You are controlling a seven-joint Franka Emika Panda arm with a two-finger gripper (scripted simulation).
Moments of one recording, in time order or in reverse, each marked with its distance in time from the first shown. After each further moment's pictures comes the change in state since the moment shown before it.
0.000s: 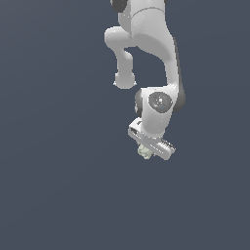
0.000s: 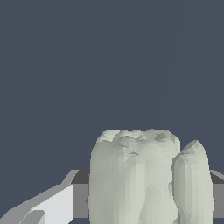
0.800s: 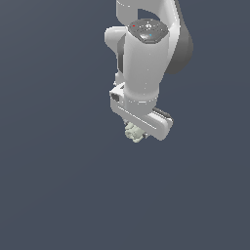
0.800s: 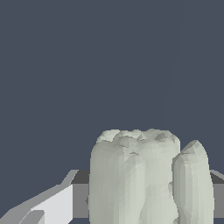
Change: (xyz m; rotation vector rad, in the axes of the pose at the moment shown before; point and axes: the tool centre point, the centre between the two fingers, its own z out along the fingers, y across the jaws) arm 0.047 0.039 -0.169 0.002 0.001 0.002
